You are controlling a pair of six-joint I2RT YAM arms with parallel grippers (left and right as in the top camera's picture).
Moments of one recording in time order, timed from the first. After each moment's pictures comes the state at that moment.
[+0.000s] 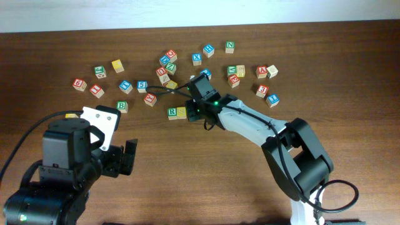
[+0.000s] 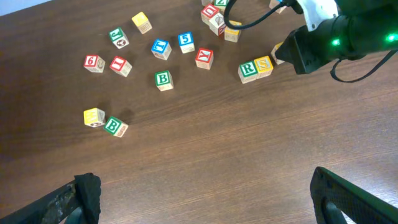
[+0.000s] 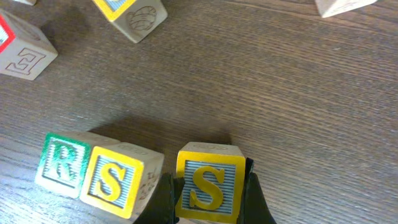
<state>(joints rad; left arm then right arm) -0.17 0.92 1.36 -1.28 -0.06 0.12 0.62 2.05 1.36 -0.32 0.02 0.37</state>
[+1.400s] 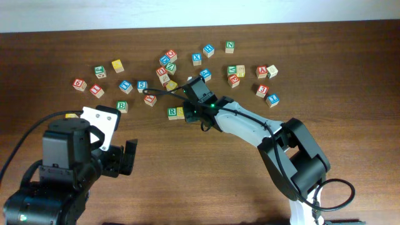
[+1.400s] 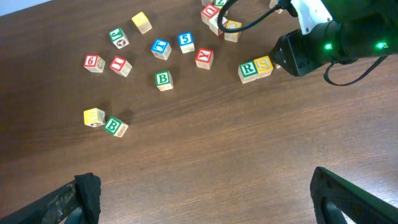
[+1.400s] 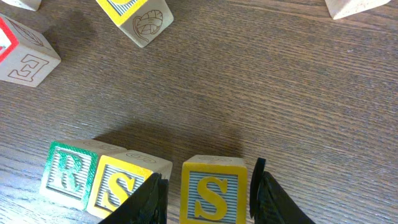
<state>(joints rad) -0.17 0.92 1.36 -1.28 -0.06 0.12 0.64 2.07 1.36 -0.28 0.04 0.40</state>
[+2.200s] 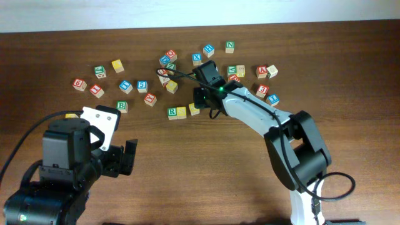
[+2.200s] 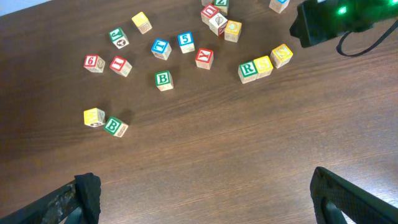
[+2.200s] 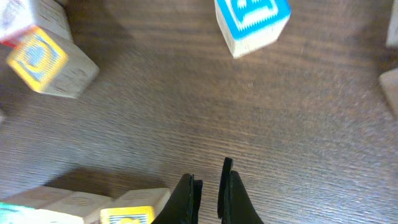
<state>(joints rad) -0.17 0.92 1.36 -1.28 -0.06 0.12 0.54 2.11 1.50 -0.43 0.05 0.42</state>
